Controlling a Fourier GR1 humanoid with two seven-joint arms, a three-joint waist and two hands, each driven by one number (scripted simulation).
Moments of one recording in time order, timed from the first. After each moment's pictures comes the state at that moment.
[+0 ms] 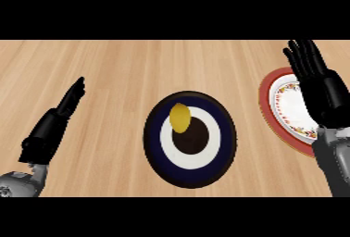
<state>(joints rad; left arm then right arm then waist) -0.14 0.53 -0.26 -1.63 0.09 0.18 0.06 -0.36 -0.38 0.02 -1.55 -0.23 0.00 -0.06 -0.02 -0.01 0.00</state>
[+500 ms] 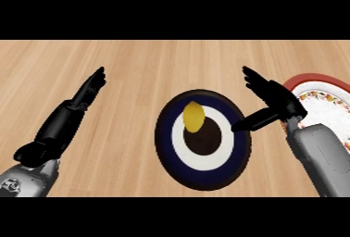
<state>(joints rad) -0.23 0.48 -0.29 -1.68 0.14 0.09 -0.01 -0.48 -0.39 0.22 -1.23 -0.21 0.13 0.34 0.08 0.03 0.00</state>
